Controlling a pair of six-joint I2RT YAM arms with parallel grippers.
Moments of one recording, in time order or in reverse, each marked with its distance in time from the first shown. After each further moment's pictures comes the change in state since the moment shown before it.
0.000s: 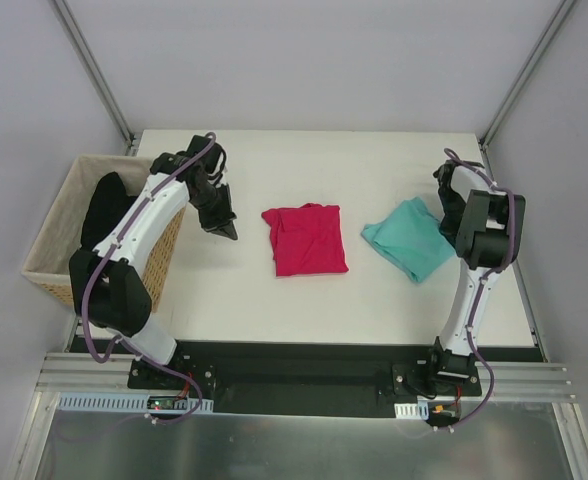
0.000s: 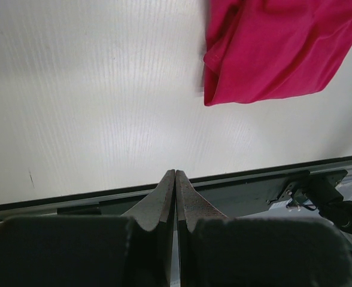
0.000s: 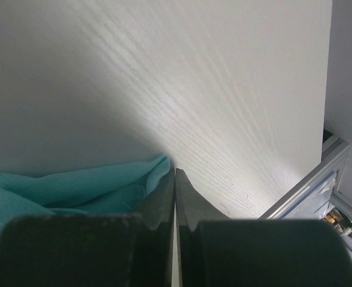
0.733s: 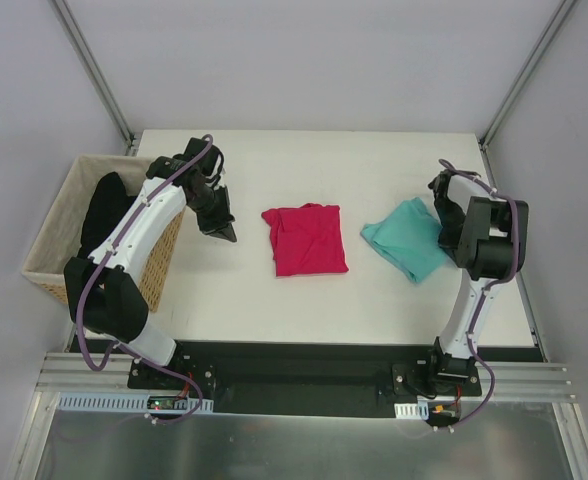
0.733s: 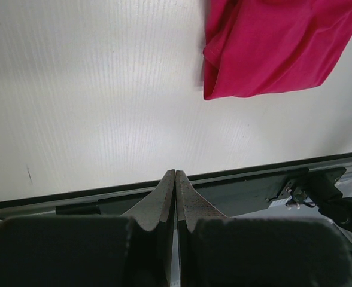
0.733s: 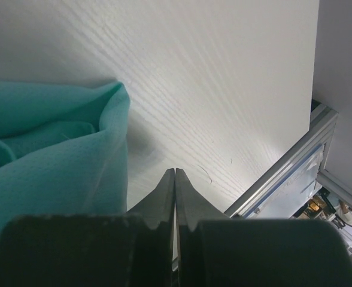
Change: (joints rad) left arm 0.000 -0.050 -0.041 0.009 0.003 -0.006; right arm 0.042 -0.149 -0.208 -0.010 0.028 0.046
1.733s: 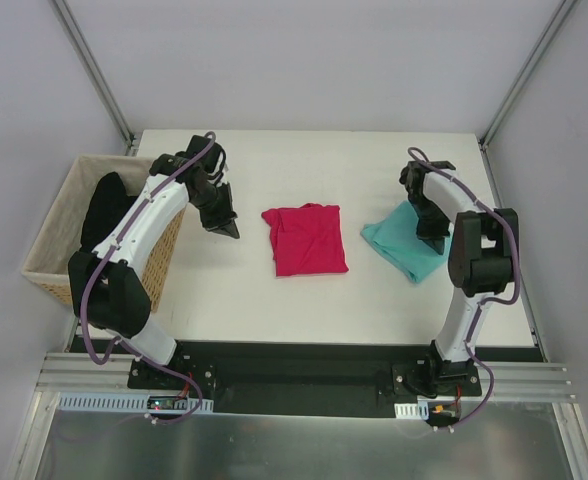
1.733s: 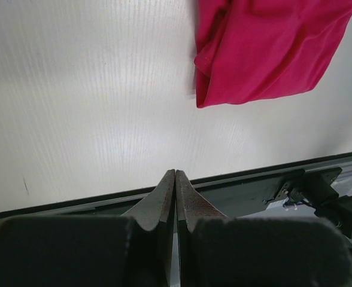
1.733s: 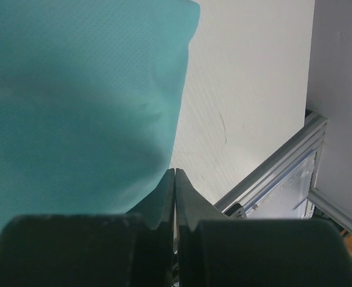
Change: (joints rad) left arm 0.000 0.033 0.020 0.026 0.018 0.007; right arm 0.206 -0.145 -0.002 -0.072 0.014 0.044
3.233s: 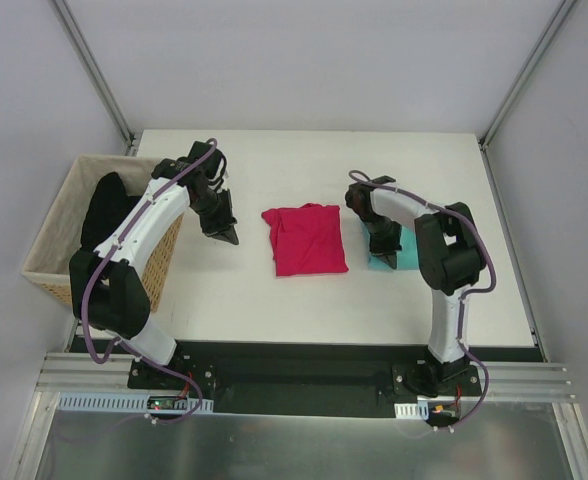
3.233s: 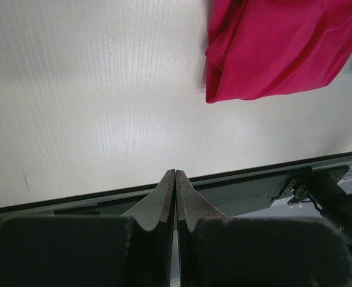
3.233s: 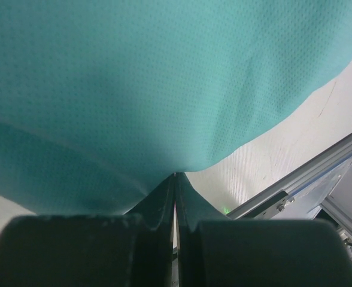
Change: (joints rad) left arm 0.000 -0.005 -0.053 0.008 0.001 0.001; right arm 0.312 0.089 -0.036 0.012 -0.128 0.136
